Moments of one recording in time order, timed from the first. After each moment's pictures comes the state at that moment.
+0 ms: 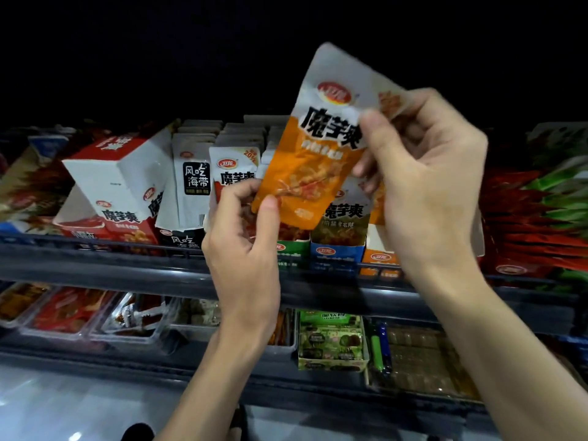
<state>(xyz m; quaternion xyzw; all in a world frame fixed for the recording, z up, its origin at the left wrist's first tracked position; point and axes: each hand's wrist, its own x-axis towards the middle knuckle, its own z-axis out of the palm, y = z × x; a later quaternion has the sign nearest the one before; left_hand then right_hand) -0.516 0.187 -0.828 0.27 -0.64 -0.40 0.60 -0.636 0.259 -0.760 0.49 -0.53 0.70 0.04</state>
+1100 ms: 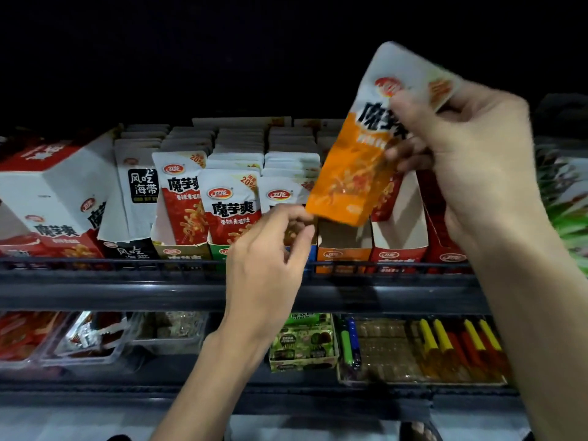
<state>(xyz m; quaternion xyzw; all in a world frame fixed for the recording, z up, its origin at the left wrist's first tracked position) -0.558 0.211 -0.843 0.22 -0.83 -0.24 0.46 -0.706 0.310 -0.742 0.41 -0.60 0.69 0.00</state>
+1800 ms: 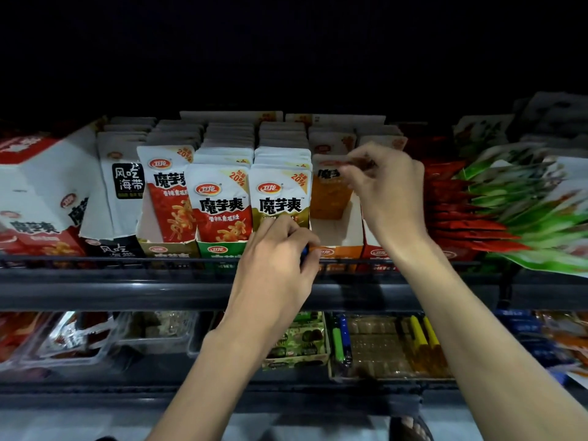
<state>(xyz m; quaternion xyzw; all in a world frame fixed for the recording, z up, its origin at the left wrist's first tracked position) -0.575 0.209 -0.859 0.23 -0.90 -0.16 0.32 -0.736 0.264 -0.813 0.42 -0.76 0.48 0.15</state>
